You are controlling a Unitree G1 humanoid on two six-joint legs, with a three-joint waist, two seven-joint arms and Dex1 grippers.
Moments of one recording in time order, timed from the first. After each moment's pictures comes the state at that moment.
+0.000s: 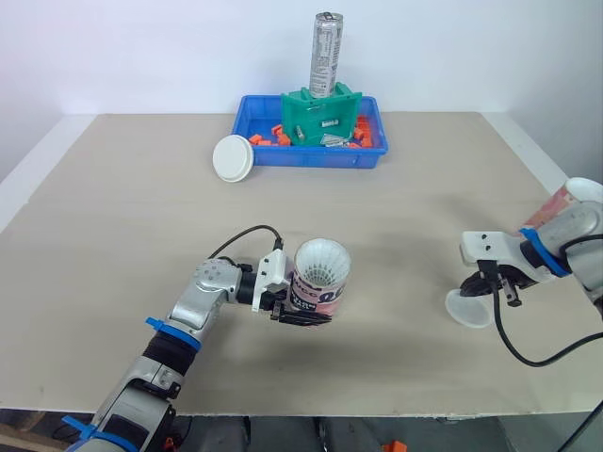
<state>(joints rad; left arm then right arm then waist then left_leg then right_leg) -0.55 0.28 -0.30 0.34 -0.24 -0.09 -1.35 -0.72 -1.13 0.36 0.42 -0.08 0.13 1.57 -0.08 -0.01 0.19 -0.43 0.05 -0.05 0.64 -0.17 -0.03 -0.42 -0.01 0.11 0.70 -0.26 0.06</state>
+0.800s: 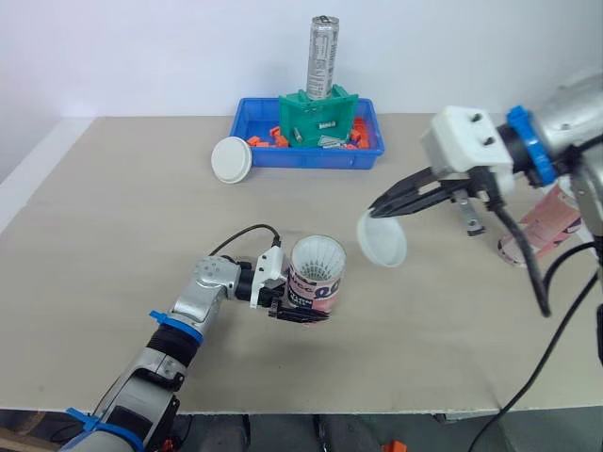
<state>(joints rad) -0.61 0.28 -0.29 0.46 -0.27 -0.10 -1.40 -1.18 -0.95 0.35 -0.09 0.32 0.43 1.58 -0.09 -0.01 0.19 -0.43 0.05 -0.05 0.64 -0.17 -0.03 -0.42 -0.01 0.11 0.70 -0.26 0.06</state>
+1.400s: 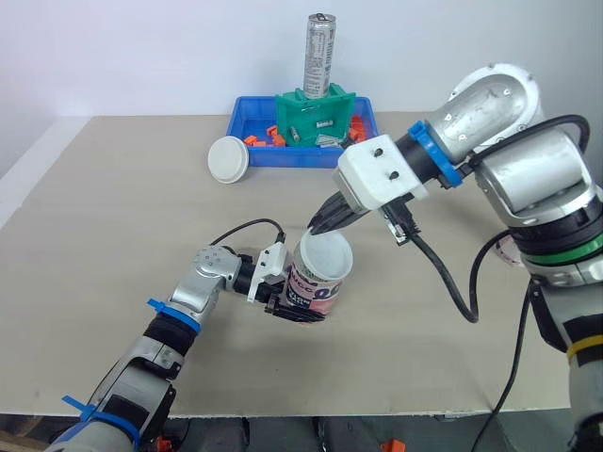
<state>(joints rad) -0.65 0.31 -0.33 0.45 -0.26 -0.05 -1.44 -1.28 -0.77 0.48 -0.06 0.24 0.28 1.58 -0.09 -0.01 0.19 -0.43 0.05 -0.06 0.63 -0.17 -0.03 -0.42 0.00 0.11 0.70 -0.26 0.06</state>
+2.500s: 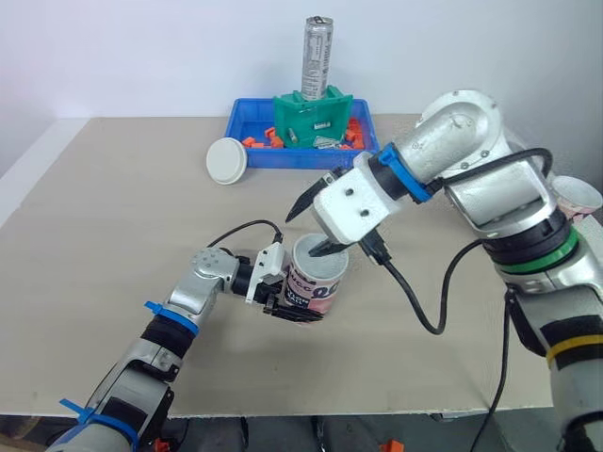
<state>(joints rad) -0.64 0.31 -0.32 0.43 -0.26 -0.02 -1.42 -1.24 -0.66 0.49 -0.04 0.09 0.19 1.56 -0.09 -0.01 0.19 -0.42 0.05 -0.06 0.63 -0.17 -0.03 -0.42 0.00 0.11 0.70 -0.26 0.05</state>
